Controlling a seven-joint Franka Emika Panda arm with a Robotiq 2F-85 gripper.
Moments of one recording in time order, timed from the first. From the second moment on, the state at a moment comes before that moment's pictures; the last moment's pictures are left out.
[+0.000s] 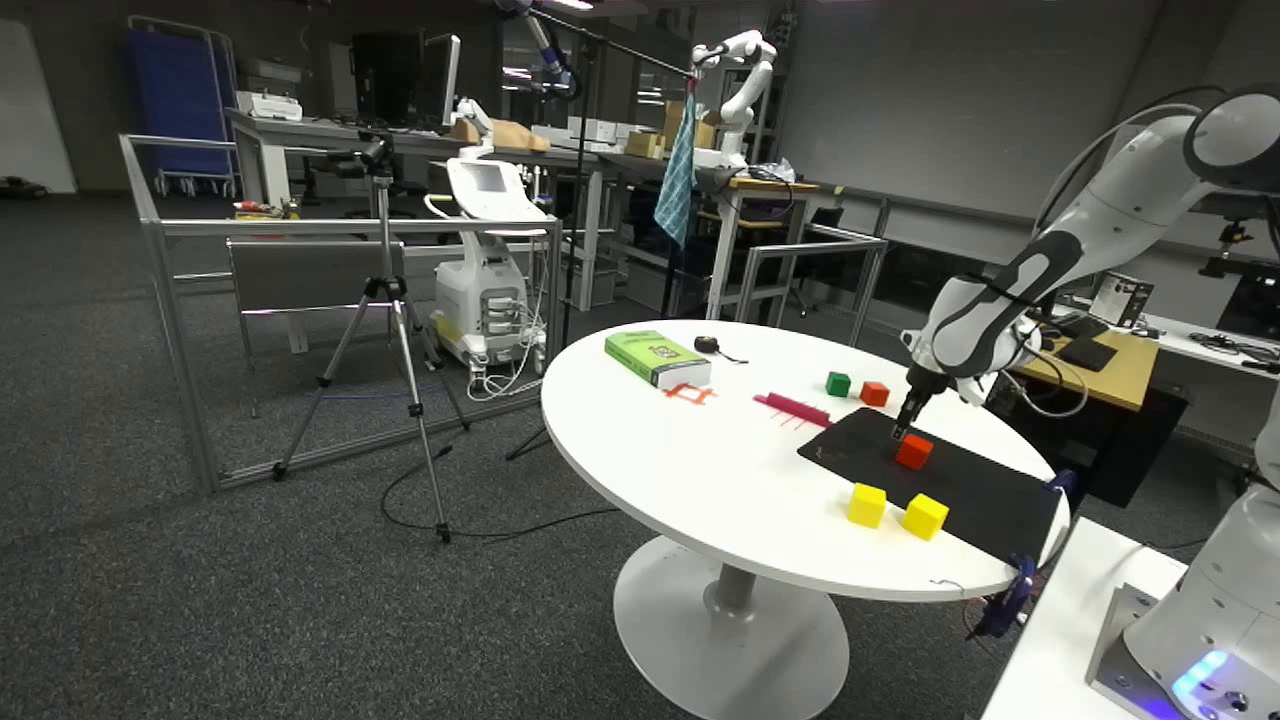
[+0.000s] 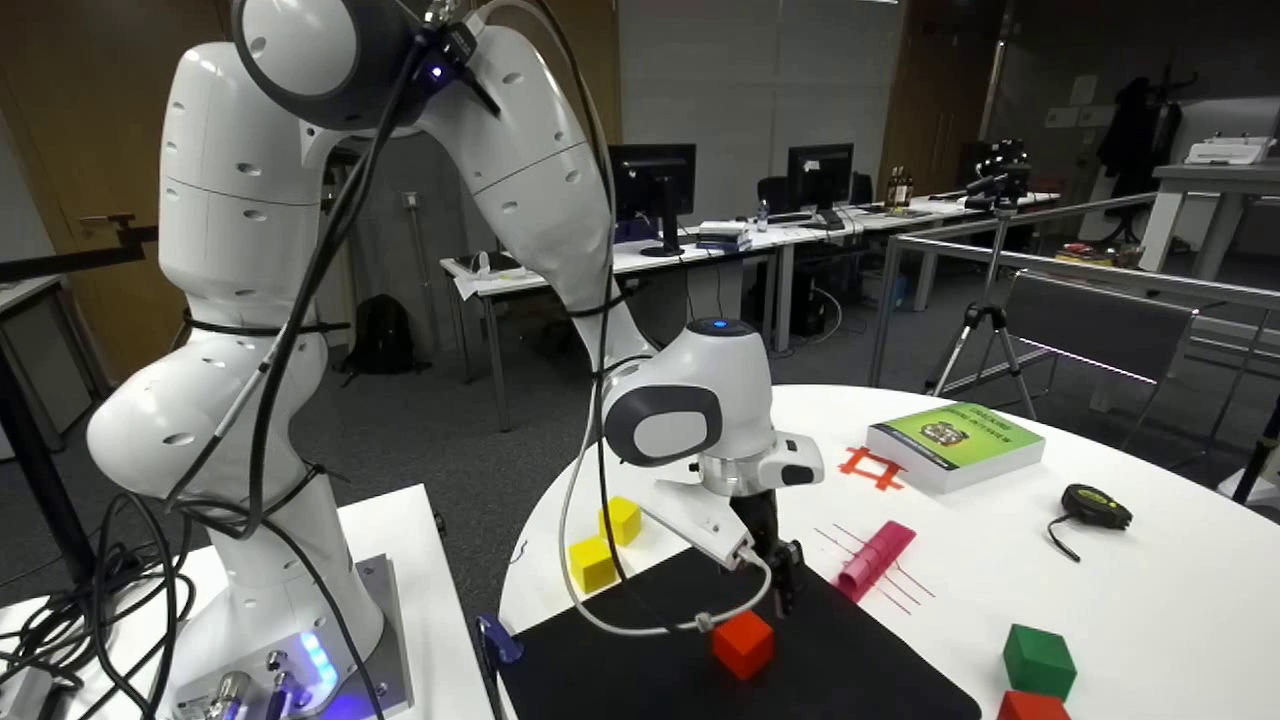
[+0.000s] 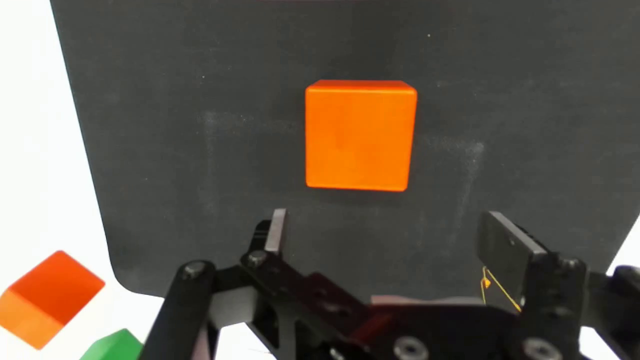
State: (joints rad) arm -0.34 0.31 -0.09 -2.44 -0.11 2.91 -0.47
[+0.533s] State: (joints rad) arm -0.26 0.08 -0.08 -2.59 -0.04 2.70 -0.40
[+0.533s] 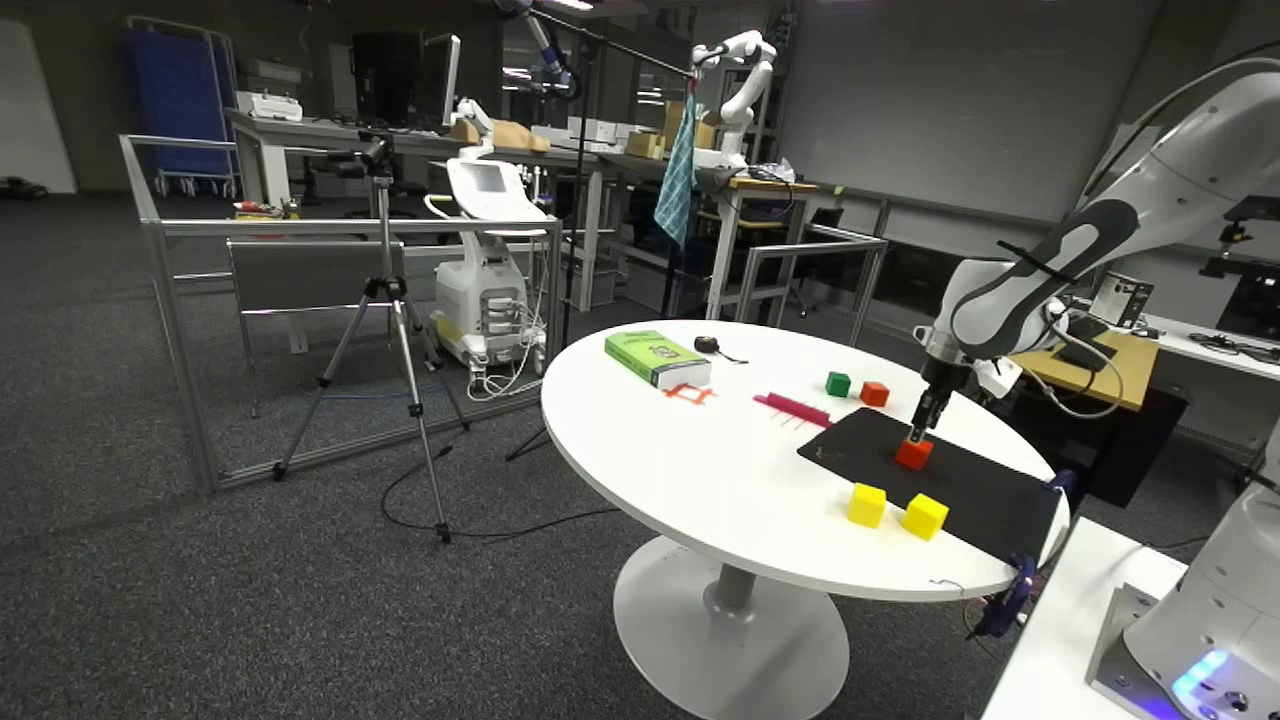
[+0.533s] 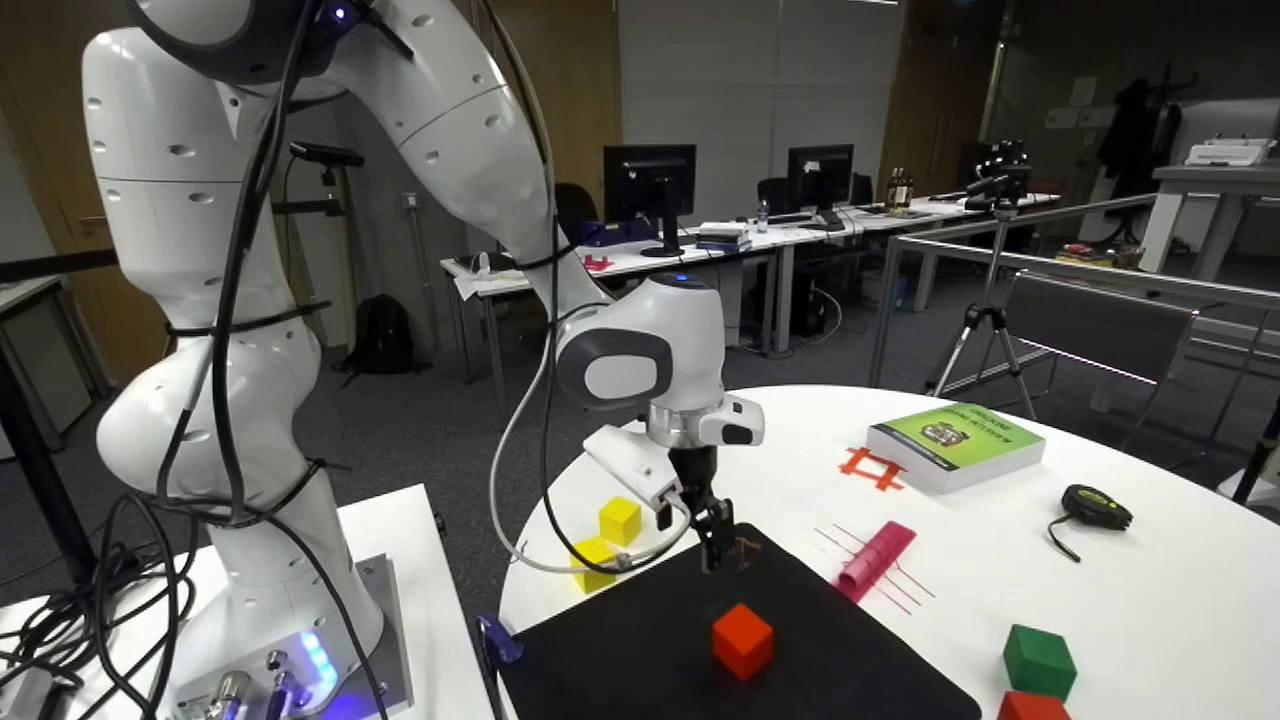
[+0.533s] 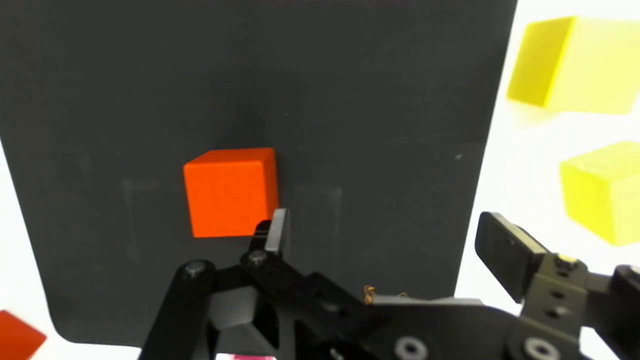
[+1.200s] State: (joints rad) arm -0.12 -0.05 -0.08 -2.66 -0.04 2.43 -0.36
